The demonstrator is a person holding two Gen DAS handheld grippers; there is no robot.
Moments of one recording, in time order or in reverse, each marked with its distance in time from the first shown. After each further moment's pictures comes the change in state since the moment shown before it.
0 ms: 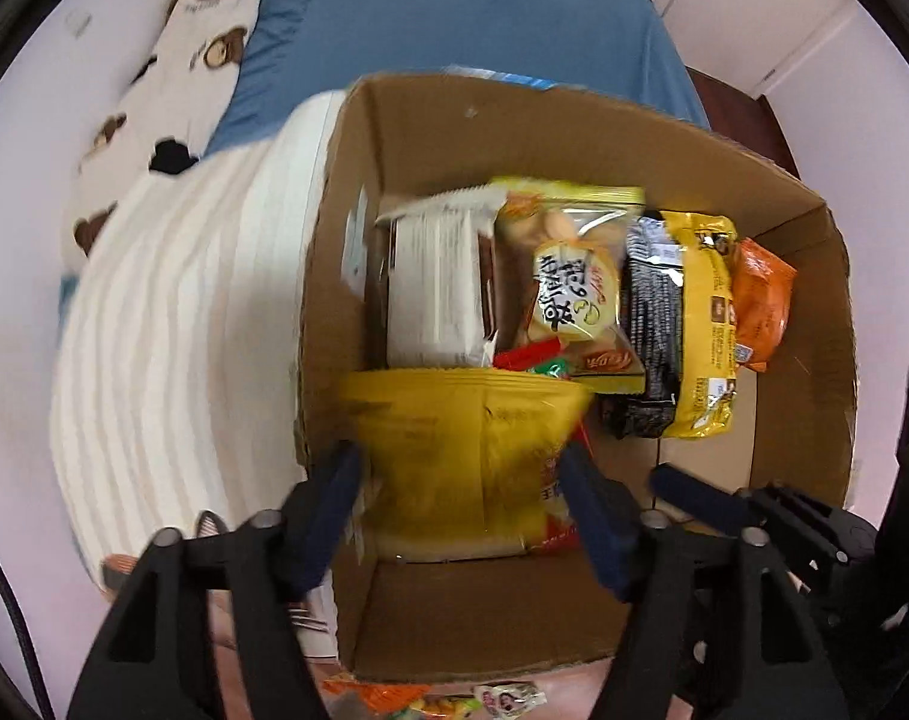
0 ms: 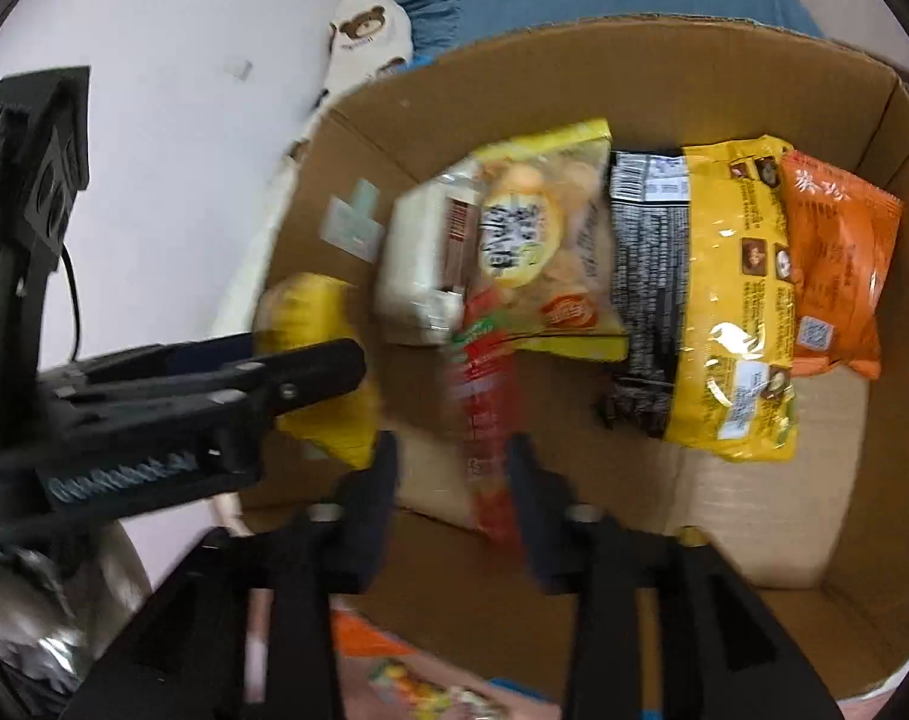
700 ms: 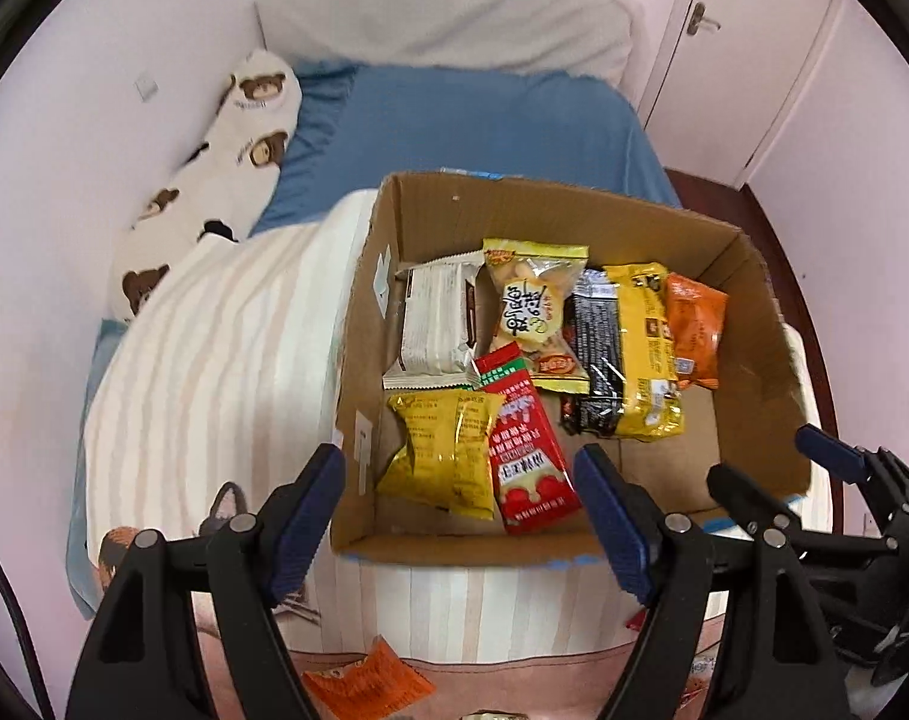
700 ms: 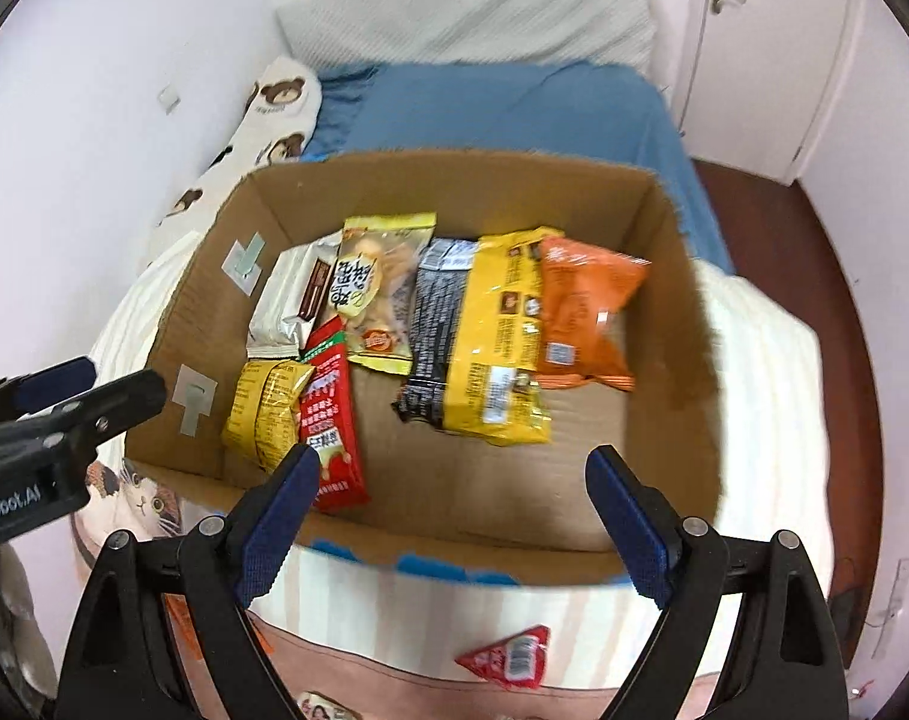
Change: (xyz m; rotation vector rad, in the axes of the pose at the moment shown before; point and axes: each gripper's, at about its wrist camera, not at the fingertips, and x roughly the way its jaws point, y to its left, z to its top) left arm -0.071 -0.022 -0.092 -0.004 -0.357 0.032; right arm -0.095 -0.001 -0.063 -0.061 -0.269 -0.399
